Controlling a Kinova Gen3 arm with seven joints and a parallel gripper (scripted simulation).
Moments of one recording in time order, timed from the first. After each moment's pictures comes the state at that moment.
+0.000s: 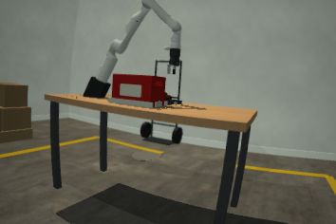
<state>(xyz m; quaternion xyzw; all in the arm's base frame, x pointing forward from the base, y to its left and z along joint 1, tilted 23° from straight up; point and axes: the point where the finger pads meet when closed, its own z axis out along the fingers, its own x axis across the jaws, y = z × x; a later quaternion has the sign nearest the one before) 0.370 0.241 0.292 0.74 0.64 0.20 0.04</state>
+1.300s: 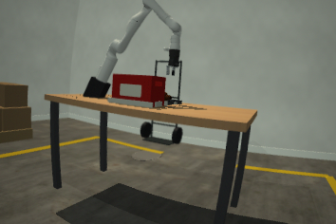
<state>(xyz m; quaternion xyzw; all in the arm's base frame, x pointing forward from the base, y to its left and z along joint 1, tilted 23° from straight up) 0.381 0.222 0.282 0.74 0.64 0.20 0.04</state>
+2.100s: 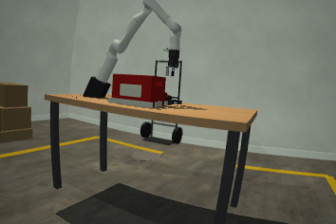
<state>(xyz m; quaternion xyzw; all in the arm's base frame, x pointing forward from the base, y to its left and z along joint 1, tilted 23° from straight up) 0.386 0.212 0.276 0.74 0.64 0.20 0.04</state>
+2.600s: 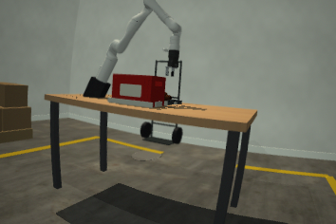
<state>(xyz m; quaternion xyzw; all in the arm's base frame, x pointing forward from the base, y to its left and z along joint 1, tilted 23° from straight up) 0.389 0.207 0.273 0.74 0.64 0.20 0.04</state>
